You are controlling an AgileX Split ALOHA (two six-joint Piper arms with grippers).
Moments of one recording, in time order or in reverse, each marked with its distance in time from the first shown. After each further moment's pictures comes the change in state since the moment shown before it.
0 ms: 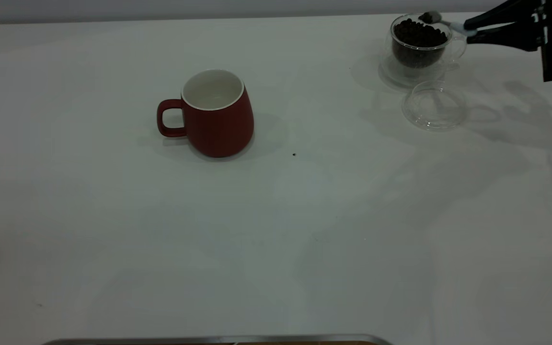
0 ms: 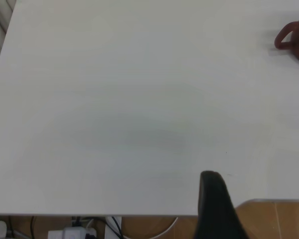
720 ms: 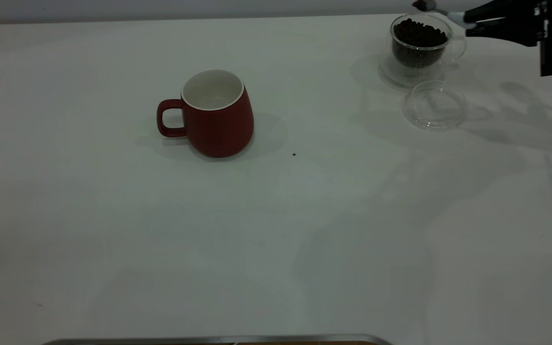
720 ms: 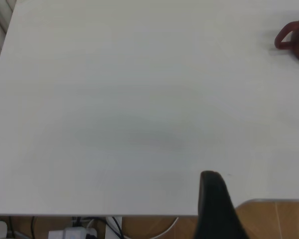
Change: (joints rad) left arm 0.000 0.000 0.000 0.000 0.000 0.002; right arm 0.016 0.000 0.000 0.006 0.045 -0.068
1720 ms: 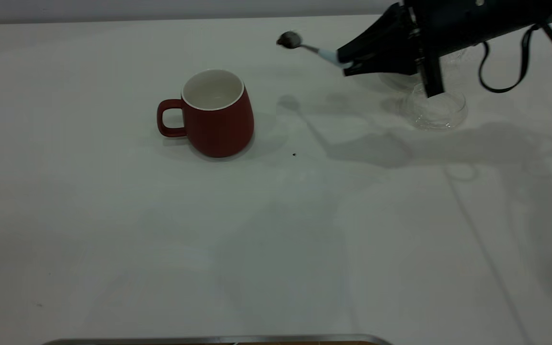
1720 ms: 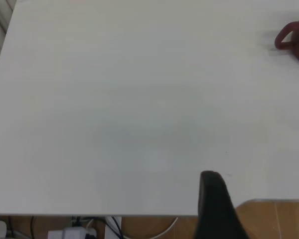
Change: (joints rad) left arm 0.000 0.000 0.000 0.000 0.000 -0.003; right arm 0.347 0.000 0.000 -0.024 0.002 -0.017
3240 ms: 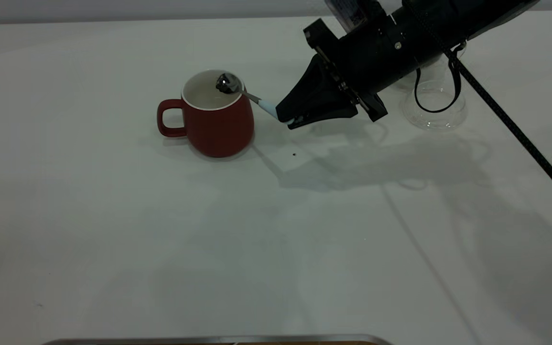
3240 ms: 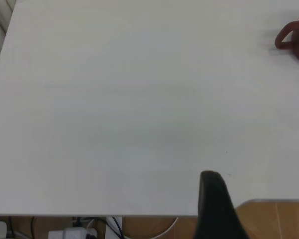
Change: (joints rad) left arm 0.000 0.000 0.000 0.000 0.000 0.003; right arm 0.206 0.000 0.000 -0.068 -0.213 -0.152
